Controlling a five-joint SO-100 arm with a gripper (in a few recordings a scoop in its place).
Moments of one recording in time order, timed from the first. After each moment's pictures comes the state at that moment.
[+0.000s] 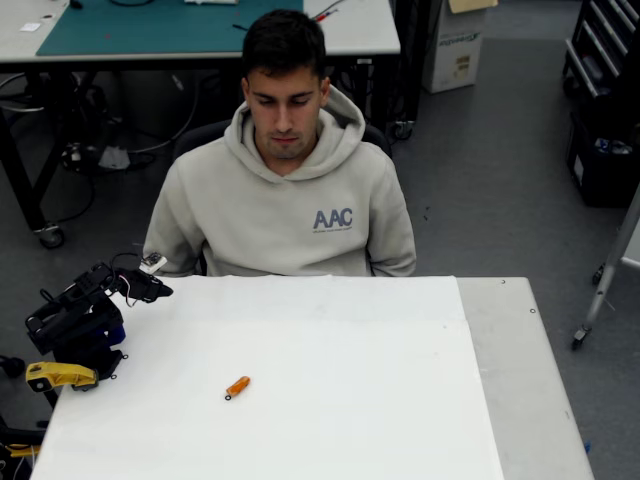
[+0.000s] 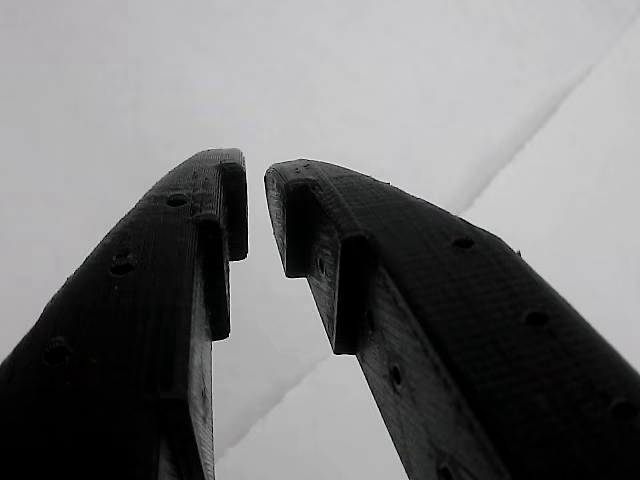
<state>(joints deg) 0.3 190.5 169.9 62.8 -2.8</state>
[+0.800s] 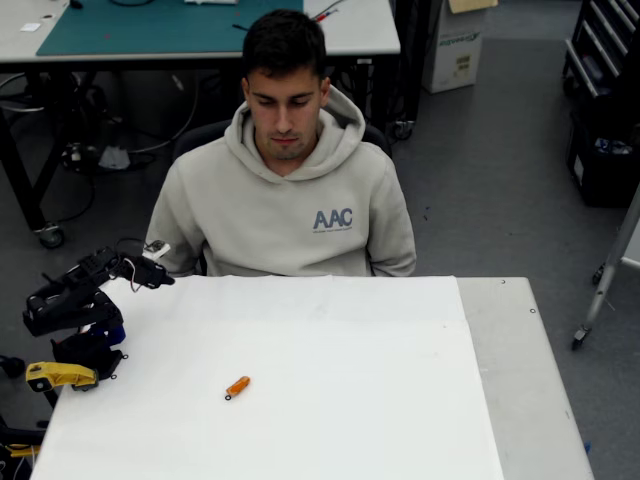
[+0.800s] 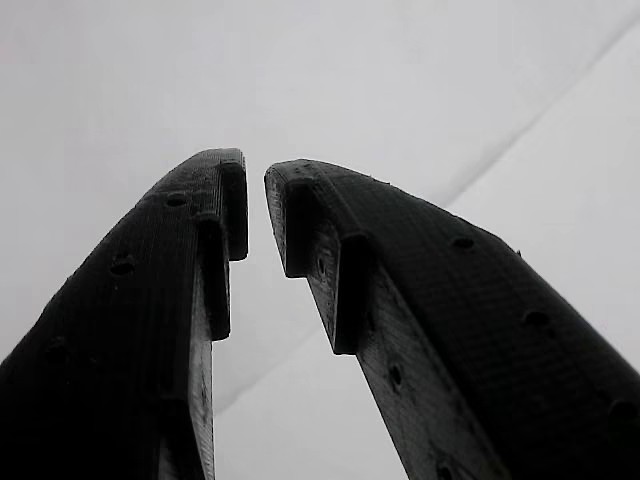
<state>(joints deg) 0.7 163.5 147.4 62.8 -6.2</state>
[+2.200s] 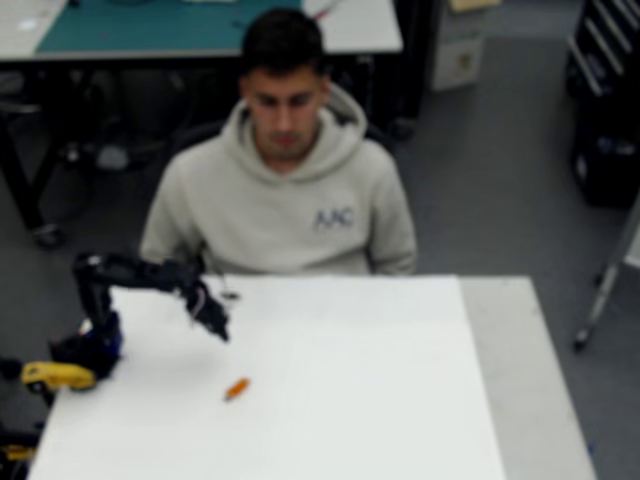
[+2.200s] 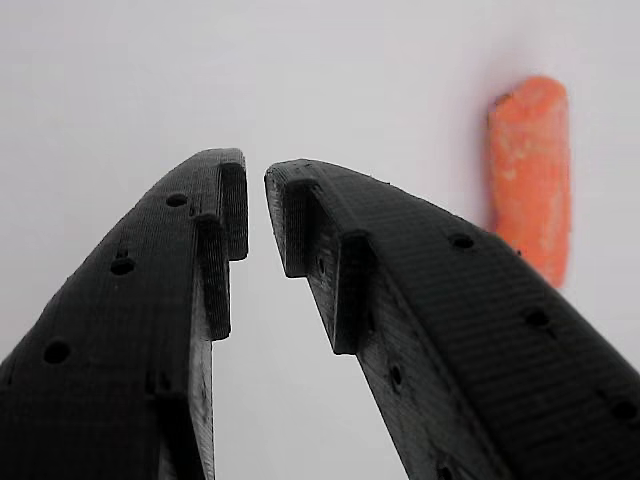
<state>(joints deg) 46.1 94.7 99.3 62.8 -37.2</state>
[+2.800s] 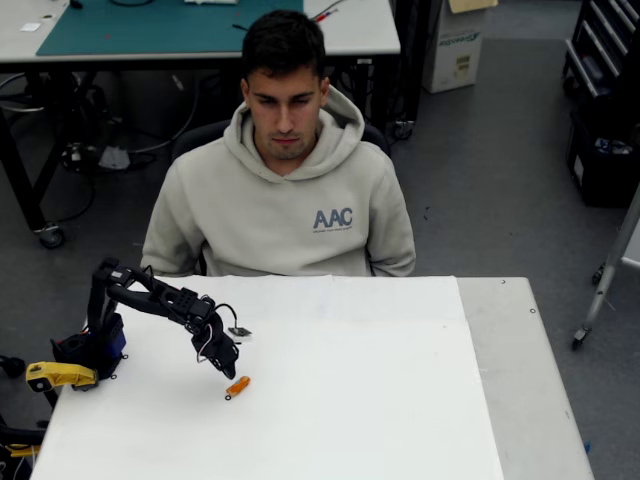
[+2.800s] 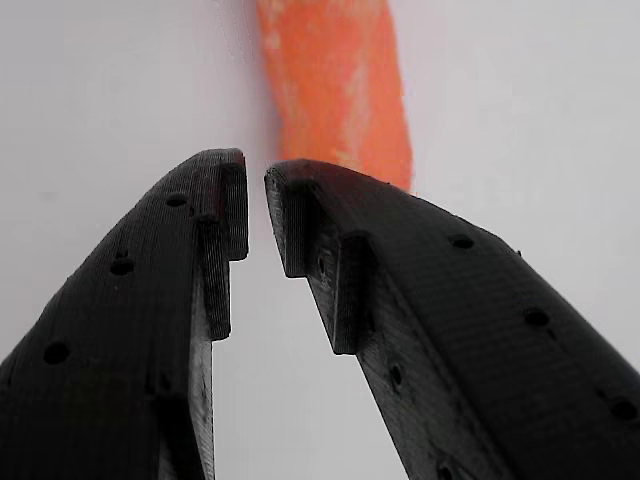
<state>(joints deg) 58.1 79.5 87.2 62.8 -48.3</state>
